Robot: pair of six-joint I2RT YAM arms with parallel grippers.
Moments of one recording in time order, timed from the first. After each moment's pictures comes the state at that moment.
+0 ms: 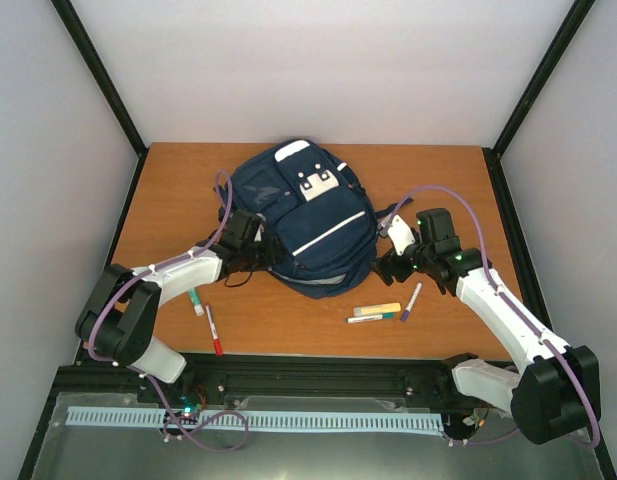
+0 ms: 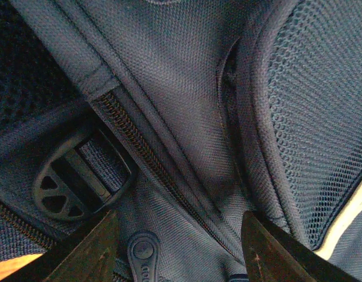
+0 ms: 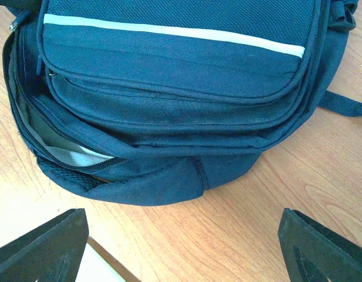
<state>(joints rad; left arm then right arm) -0.48 1.52 0.80 -0.18 0.12 -0.68 0.31 1.12 0.79 -0.52 -0.33 -0.36</state>
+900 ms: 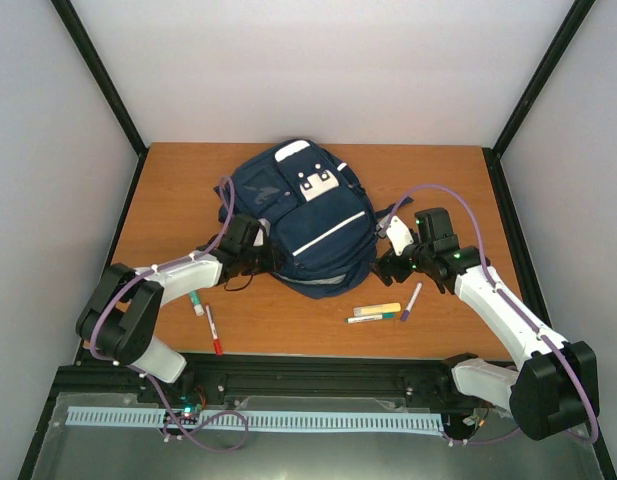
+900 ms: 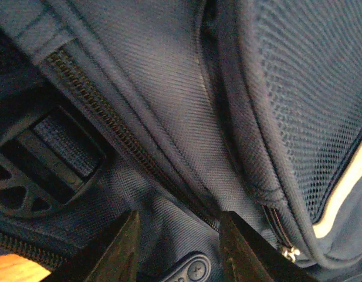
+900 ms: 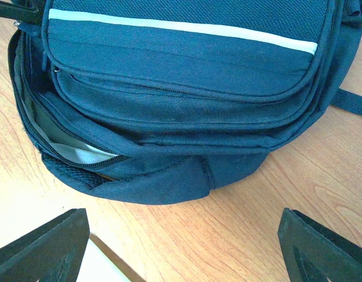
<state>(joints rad) -0.48 1.52 0.75 -0.11 0.21 -0.65 0.31 1.14 0.80 -0.53 -0.35 -0.37</state>
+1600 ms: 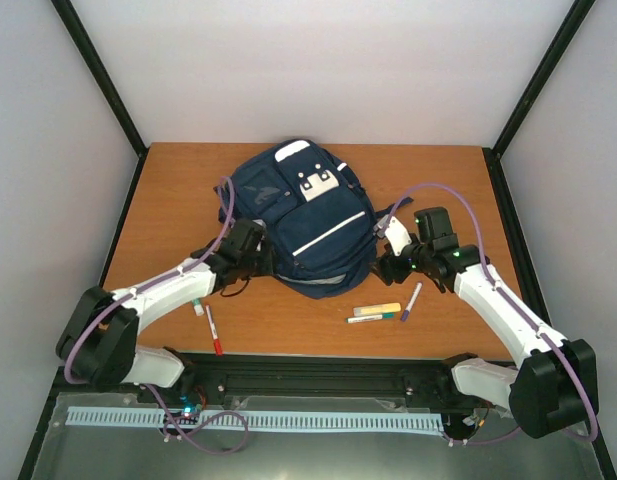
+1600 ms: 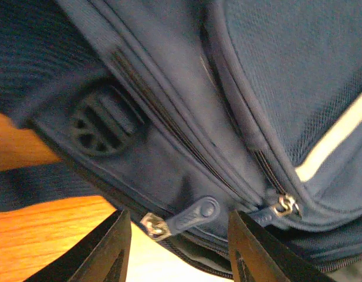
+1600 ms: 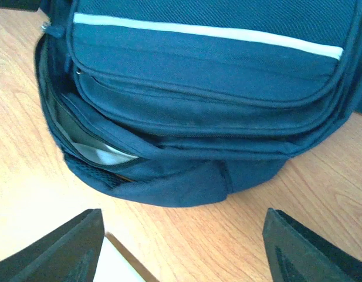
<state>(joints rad) -0.57 1.39 0.75 -0.27 0.01 -0.61 0.31 1.15 0.80 -0.54 -0.39 -0.38</state>
